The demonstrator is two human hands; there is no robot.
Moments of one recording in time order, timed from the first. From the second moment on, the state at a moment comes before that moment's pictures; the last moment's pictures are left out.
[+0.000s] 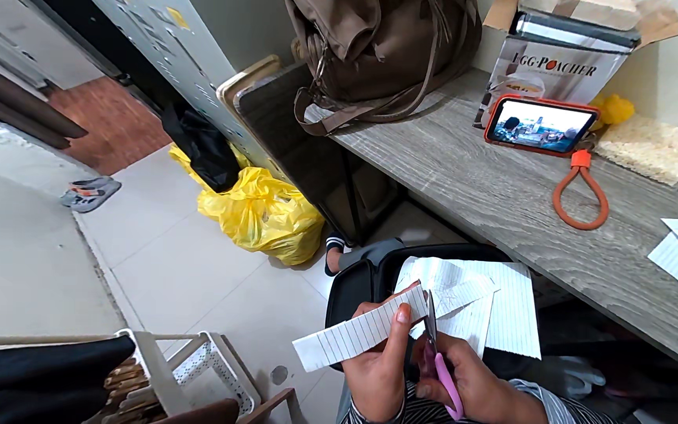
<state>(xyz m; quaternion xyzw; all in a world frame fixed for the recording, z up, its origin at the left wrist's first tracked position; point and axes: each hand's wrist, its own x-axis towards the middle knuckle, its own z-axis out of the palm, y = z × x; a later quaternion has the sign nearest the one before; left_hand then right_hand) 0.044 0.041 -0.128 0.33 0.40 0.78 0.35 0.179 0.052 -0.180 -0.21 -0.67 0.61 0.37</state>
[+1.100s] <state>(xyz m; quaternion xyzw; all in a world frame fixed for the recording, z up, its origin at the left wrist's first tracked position) 0.043 0.041 -0.128 0.34 0.39 0.78 0.35 0.179 0.053 -0.182 -0.21 -0.67 0.59 0.39</state>
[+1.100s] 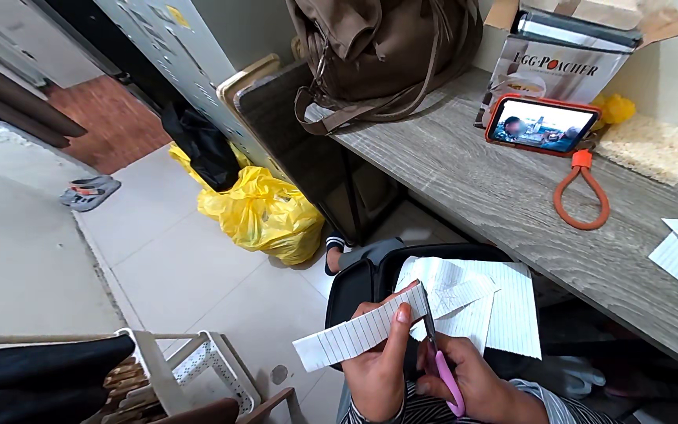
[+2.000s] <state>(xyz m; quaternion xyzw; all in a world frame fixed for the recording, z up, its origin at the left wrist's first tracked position) 0.046 0.042 -0.127 0.33 0.39 0.78 0.35 0.179 0.054 -0.179 -0.20 -0.69 0.60 0.35</state>
